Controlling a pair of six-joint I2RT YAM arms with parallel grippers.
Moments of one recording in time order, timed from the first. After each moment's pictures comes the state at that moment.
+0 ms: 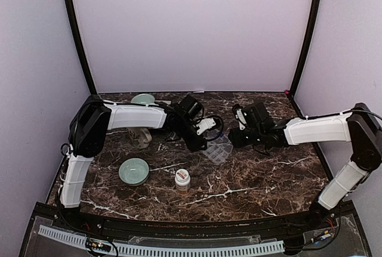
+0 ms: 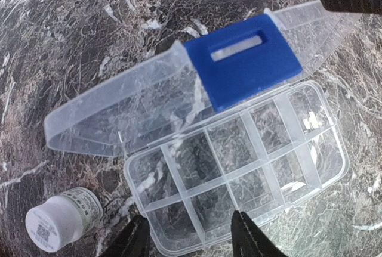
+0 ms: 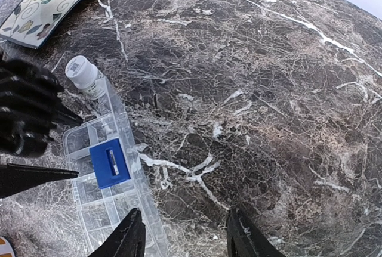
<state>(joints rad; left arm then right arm) -0.83 2.24 1.73 -0.48 0.16 0.37 0.71 1.57 0.87 -0.06 0.19 0.26</state>
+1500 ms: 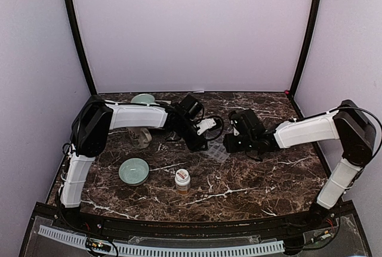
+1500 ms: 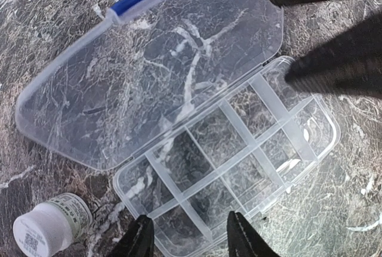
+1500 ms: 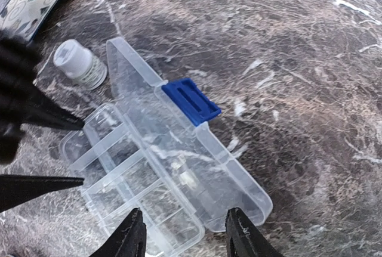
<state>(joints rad) -0.82 2.27 1.76 -0.50 0.21 0.36 0.77 1.67 0.88 -0.04 0.23 0.43</state>
